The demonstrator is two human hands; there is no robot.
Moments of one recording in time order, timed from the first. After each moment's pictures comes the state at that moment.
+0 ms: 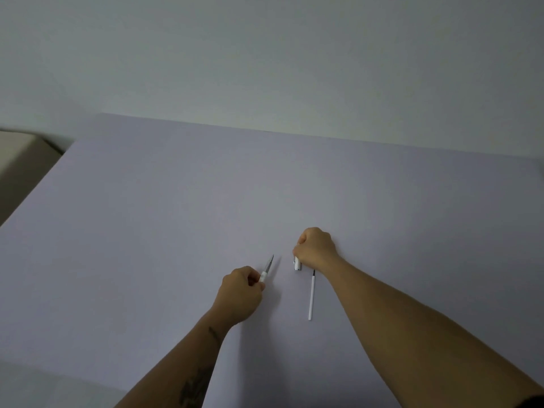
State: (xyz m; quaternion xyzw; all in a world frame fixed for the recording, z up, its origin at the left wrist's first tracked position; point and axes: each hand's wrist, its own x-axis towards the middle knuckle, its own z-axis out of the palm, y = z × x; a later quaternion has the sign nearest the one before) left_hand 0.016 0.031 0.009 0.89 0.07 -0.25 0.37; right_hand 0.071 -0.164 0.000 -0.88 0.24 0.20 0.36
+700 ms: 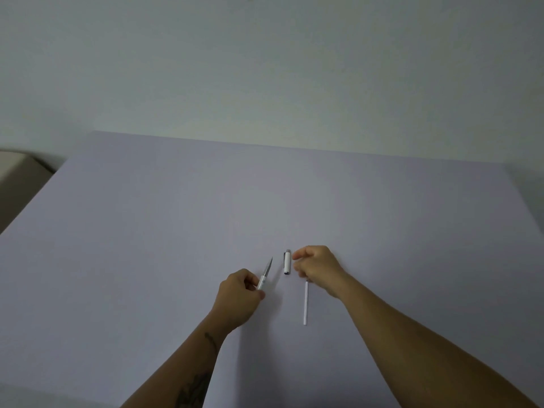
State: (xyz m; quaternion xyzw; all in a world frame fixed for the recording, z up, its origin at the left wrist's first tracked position) left_hand 0.015 0.025 0.035 0.87 0.08 -0.26 0.42; right_hand 0.029 -0.178 0.020 -0.77 0.26 0.19 0.55
